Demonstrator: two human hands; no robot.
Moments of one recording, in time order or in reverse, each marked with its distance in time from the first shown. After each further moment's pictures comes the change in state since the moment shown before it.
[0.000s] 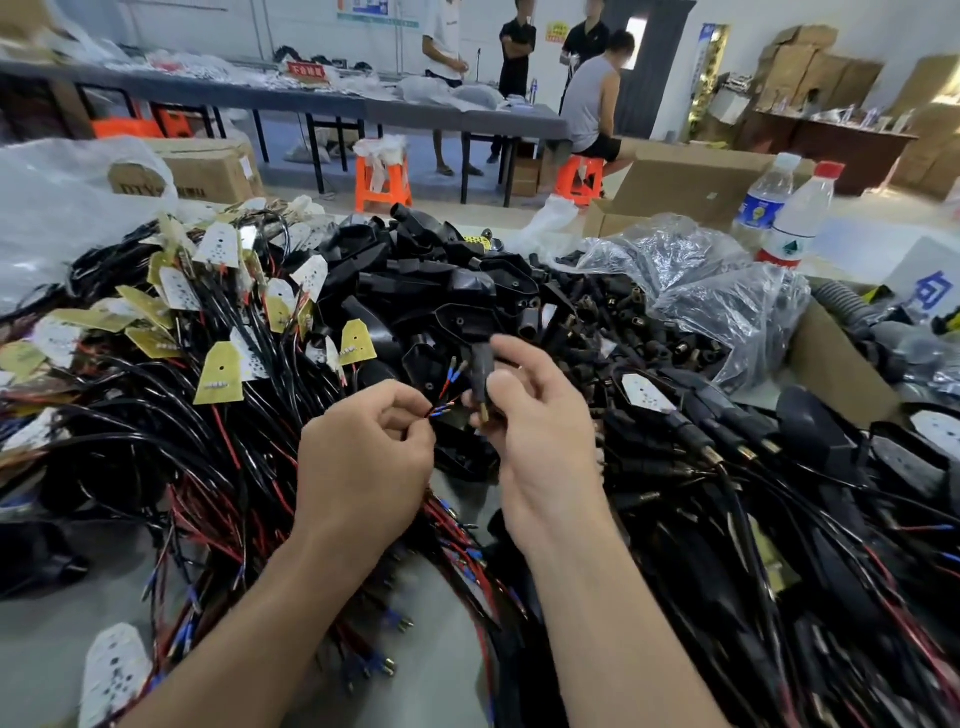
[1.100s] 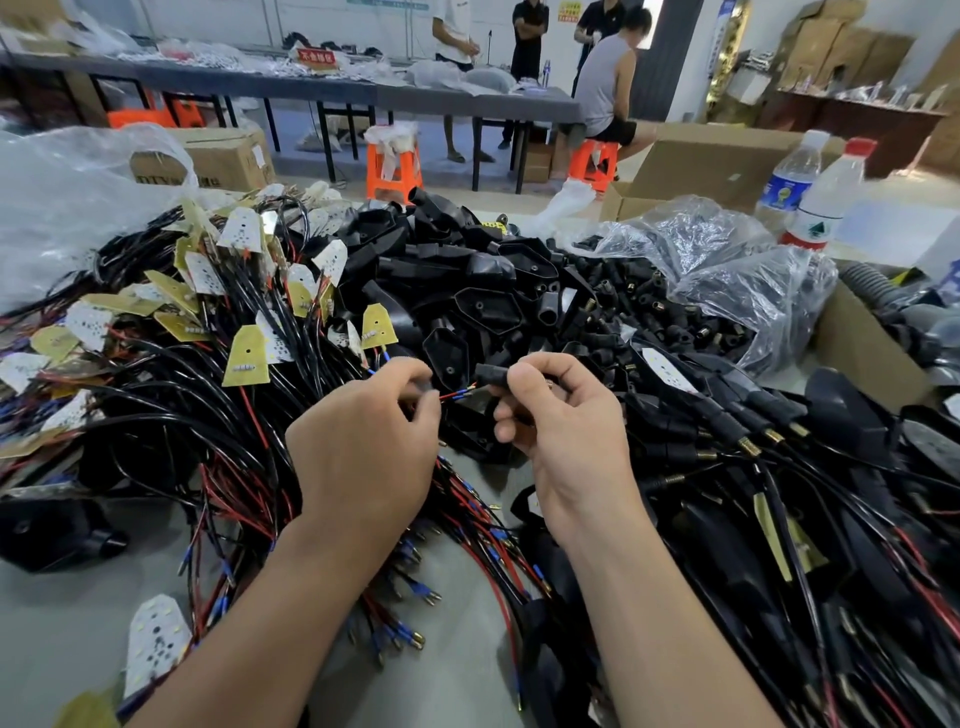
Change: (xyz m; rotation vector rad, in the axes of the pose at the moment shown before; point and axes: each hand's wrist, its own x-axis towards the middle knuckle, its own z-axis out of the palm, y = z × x) left_hand 0.000 -0.002 -0.015 0.399 0.161 0.183; right_hand -0.007 0.011 -0.017 0.000 -0.051 -0.009
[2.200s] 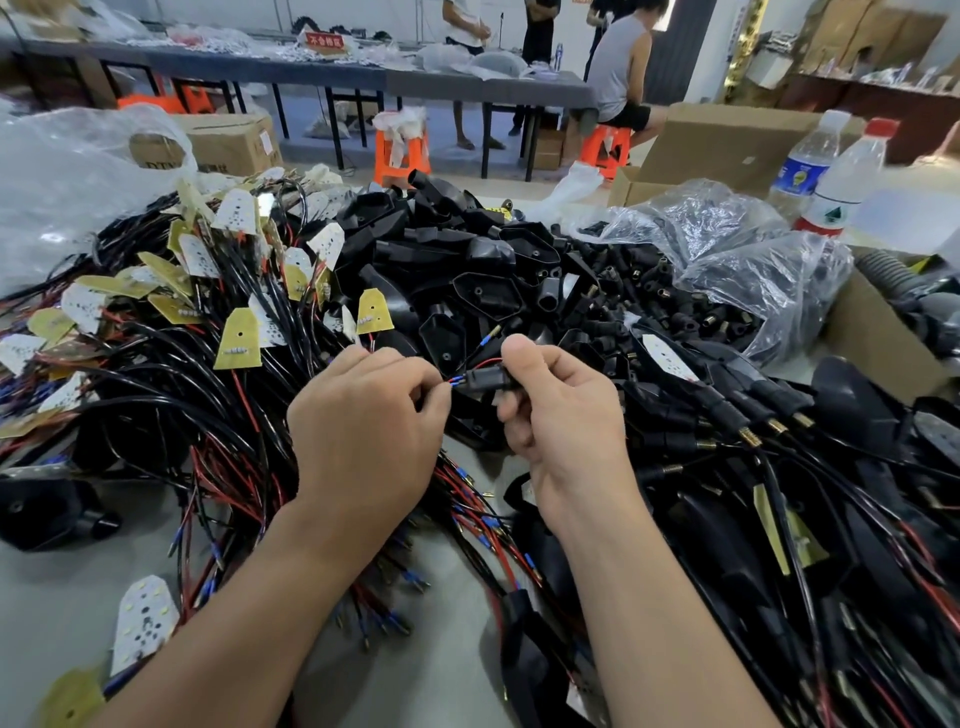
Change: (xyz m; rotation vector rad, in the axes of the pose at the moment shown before) left_hand -0.002 0.002 0.001 0.064 0.059 0.184; right_hand 0.004 -0.002 -0.002 -0.026 -0.017 0.129
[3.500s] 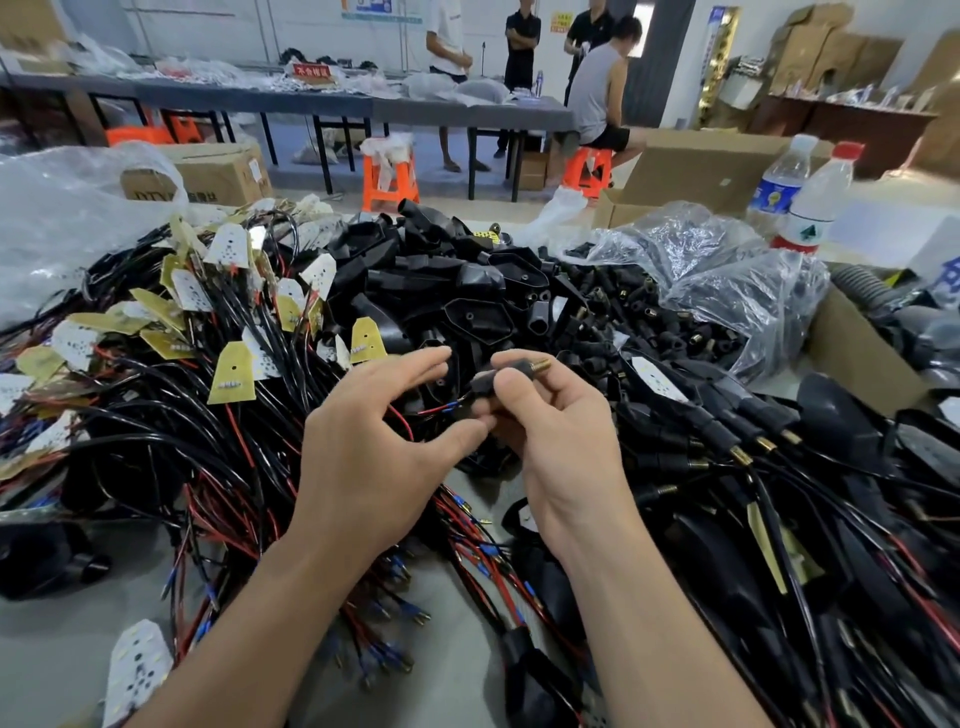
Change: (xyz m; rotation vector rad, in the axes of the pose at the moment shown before) left_hand 0.008 0.004 -0.013 -0.492 -0.230 -0.194; right_hand -0.002 -0.004 0.003 0.045 -0.078 -0.162
